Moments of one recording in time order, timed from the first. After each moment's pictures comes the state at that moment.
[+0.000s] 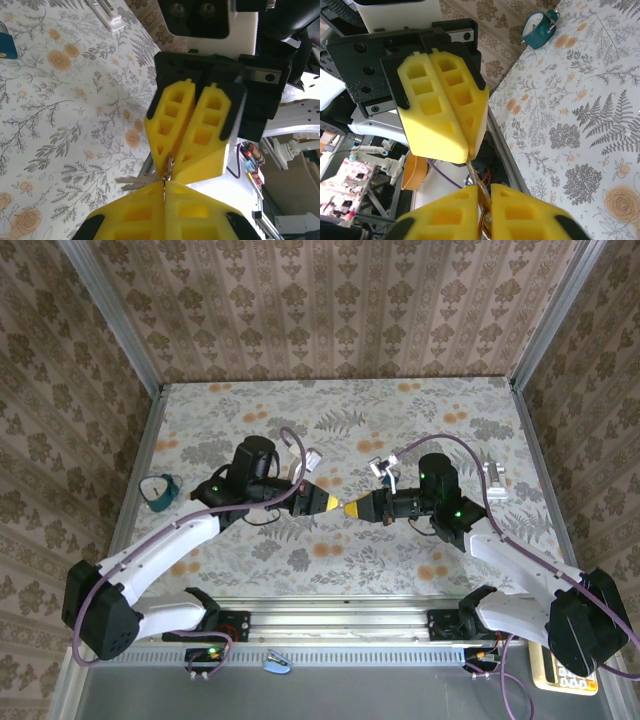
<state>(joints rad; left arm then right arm) -0.70 1.18 0.92 -0.28 0.85 -0.47 0.49 1.10 0.63 0.15 -0.96 0.65</state>
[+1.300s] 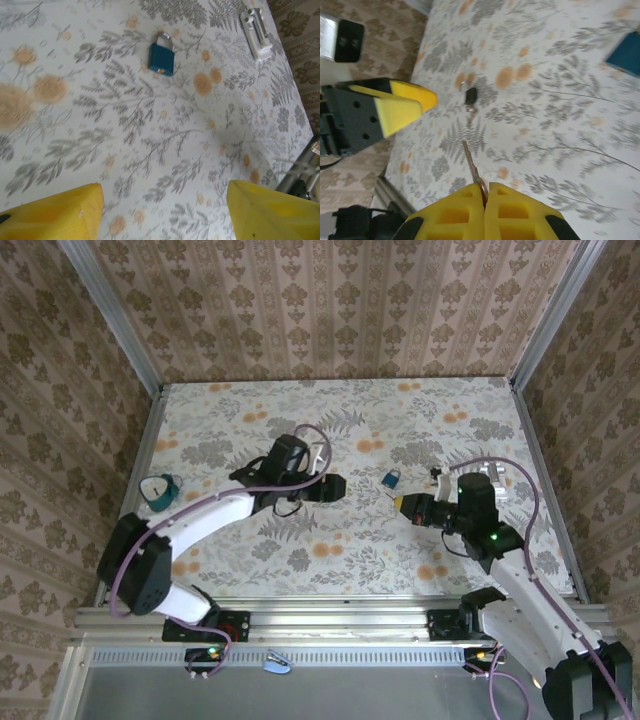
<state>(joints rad) -0.76 1.53 1.06 -0.28 0.34 -0.53 0.19 0.77 0.47 -0.27 -0.55 0.62</state>
